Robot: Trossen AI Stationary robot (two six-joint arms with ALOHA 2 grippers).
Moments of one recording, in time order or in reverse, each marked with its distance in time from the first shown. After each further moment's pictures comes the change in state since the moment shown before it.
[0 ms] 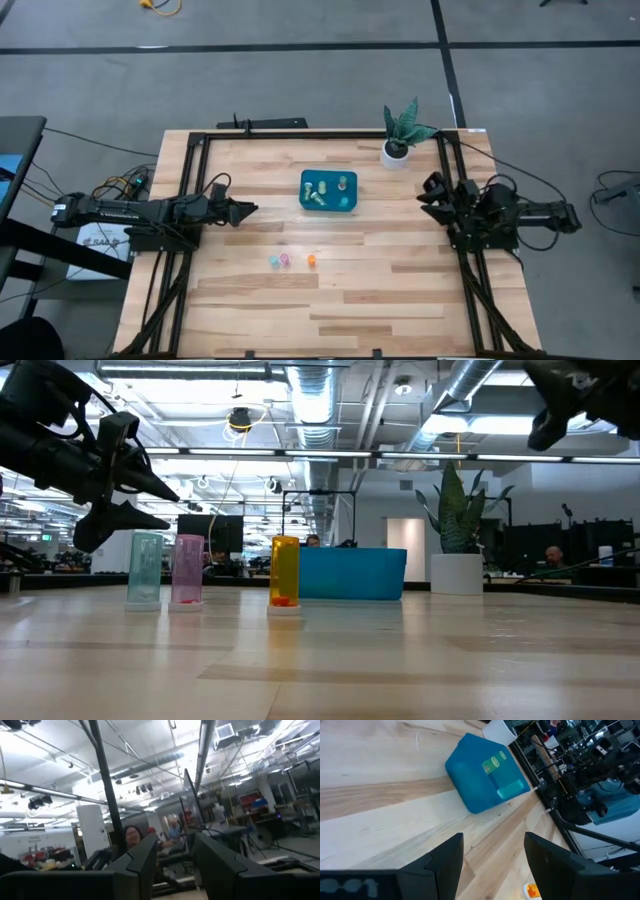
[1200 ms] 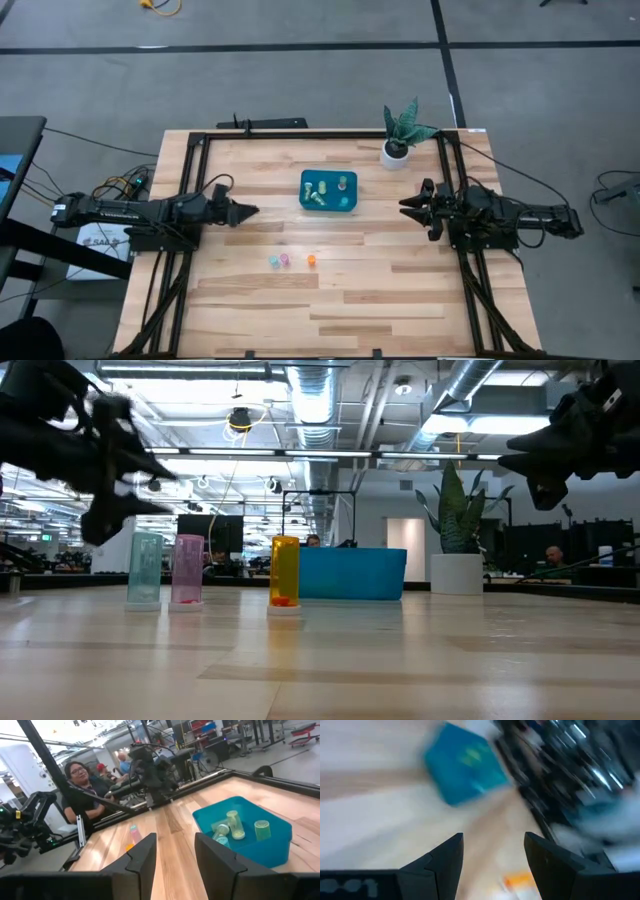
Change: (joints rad) left arm 0.000 0.001 0.001 0.074 0.106 -0.021; right arm -0.069 0.013 0.021 -0.476 0.074 0.053
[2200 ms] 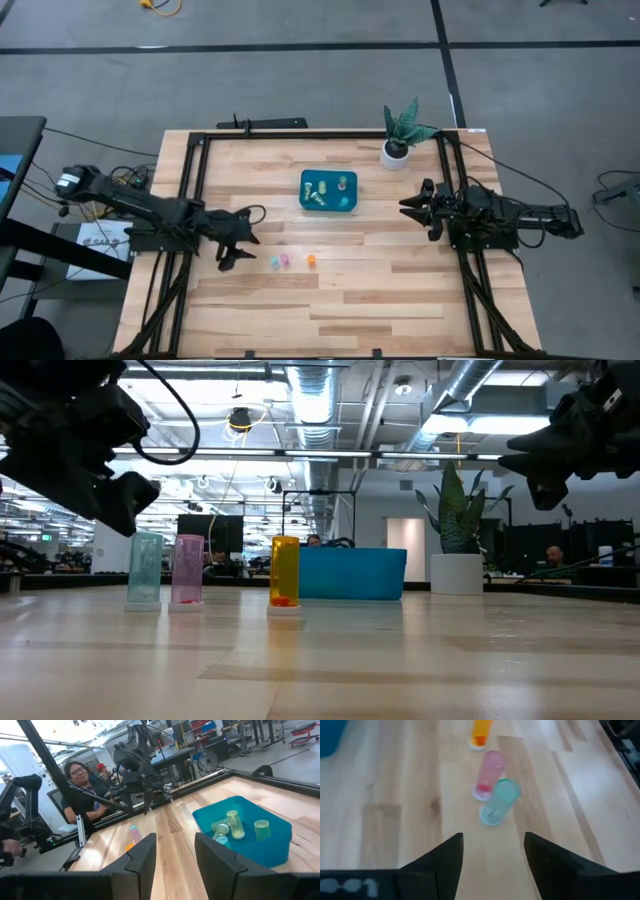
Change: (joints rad) left arm -0.232 0.495 0.279 -0.246 0.279 0.840; right arm 0.000 0.000 0.001 -0.003 0.000 0.000
